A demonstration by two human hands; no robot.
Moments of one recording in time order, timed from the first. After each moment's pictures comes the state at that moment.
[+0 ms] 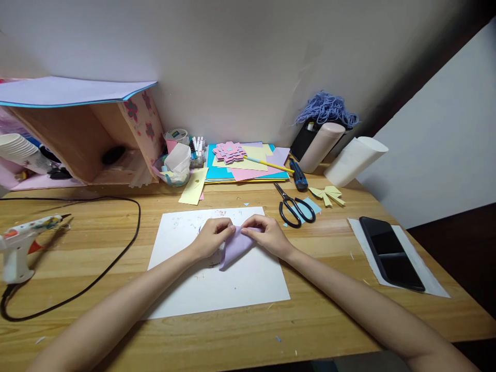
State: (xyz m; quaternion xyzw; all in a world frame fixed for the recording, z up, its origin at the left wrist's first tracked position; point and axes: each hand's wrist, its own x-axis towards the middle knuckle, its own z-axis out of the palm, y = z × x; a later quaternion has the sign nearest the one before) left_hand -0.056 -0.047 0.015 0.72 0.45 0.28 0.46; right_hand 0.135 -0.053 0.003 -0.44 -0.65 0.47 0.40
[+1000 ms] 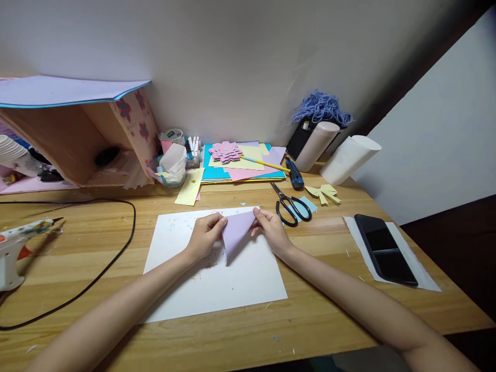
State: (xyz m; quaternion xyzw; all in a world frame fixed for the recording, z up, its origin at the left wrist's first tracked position) left_hand -0.056 -0.050 0.017 0.67 0.48 0.37 0.43; right_hand 0.135 -0.045 -0.005 -0.45 -0.43 0.60 0.50
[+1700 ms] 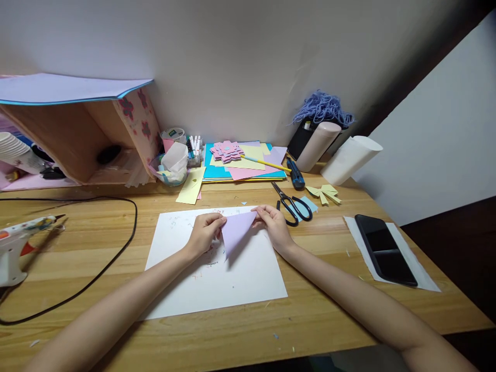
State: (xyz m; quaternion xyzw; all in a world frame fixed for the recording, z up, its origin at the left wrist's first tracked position) left_hand -0.057 -0.047 0.016 0.60 0.50 0.38 0.50; right_hand 0.140 -0.041 -0.001 -0.47 -0.41 0.57 0.54
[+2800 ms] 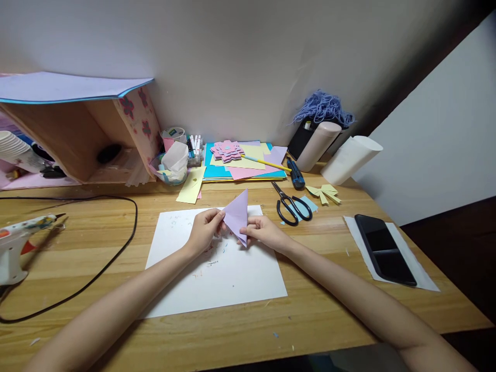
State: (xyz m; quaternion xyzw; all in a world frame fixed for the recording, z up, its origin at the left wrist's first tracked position) left_hand -0.055 -0.046 0.014 0.58 0.48 0.42 0.51; right_hand 0.133 -0.049 0.014 -0.41 -0.50 0.70 0.28
